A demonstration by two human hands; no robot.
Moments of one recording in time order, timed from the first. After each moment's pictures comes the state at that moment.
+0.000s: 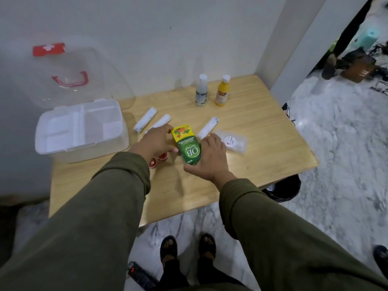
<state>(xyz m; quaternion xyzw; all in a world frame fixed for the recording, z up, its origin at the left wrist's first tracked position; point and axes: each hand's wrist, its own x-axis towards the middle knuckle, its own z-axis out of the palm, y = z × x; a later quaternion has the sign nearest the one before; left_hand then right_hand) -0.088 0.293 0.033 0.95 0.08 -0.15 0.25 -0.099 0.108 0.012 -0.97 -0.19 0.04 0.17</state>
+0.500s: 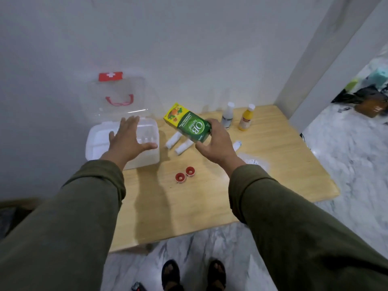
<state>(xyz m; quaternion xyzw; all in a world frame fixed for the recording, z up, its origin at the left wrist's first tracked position) -0.140 0.432 0.079 0.96 0.21 0.02 0.20 -0.069 0.185 0.087 -0.88 -0.24 -0.01 0.41</state>
